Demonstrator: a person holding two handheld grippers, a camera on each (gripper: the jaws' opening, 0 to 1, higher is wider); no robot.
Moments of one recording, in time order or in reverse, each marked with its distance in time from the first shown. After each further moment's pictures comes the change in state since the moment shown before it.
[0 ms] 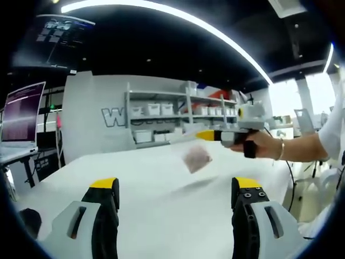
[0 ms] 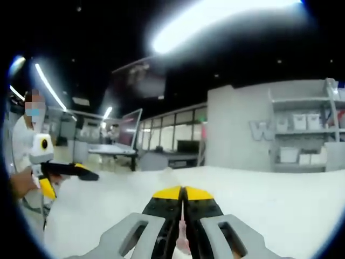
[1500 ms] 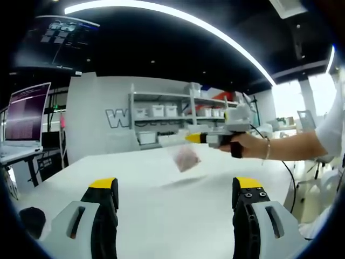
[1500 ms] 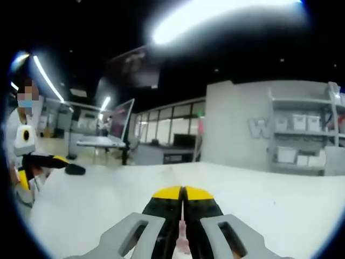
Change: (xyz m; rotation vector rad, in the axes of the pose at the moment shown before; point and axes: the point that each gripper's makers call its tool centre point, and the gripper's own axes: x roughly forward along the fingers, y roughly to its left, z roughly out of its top) left arm 0.002 0.028 0.018 -0.004 -0.017 0.031; right arm 0.072 -0.036 0.005 -0.038 0.056 -0.026
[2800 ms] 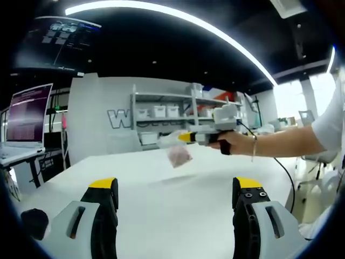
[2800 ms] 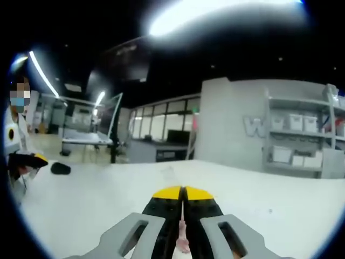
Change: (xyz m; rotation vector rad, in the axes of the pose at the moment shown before) left arm -0.002 0.007 -0.001 0.000 -0.002 0.014; right arm 0.040 -0.028 -0.003 -0.017 0.038 -0.046
